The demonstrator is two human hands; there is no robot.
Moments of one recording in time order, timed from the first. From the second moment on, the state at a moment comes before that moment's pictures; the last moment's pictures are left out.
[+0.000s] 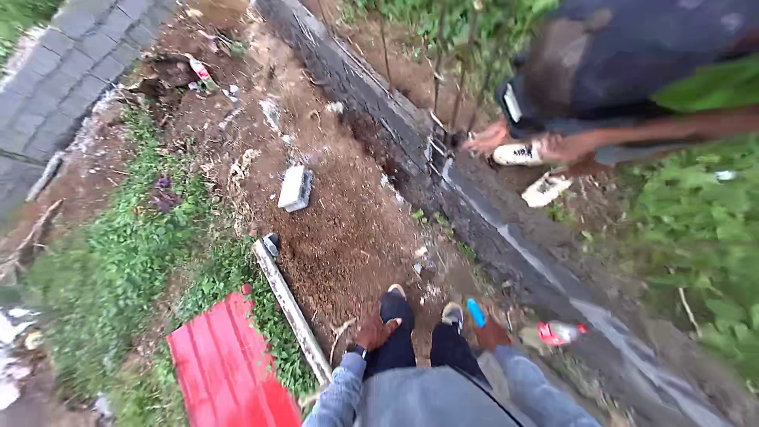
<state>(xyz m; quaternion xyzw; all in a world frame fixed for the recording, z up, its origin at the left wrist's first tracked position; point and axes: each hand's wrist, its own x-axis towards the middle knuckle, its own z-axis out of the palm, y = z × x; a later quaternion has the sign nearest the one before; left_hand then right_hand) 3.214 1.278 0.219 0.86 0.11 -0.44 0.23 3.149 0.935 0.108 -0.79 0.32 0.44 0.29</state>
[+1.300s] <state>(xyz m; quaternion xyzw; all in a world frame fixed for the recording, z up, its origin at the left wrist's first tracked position) 2.752 1.386 0.126 0.85 -0.05 -0.53 0.04 2.439 0.942 0.167 -0.46 0.74 0.31 0.38</state>
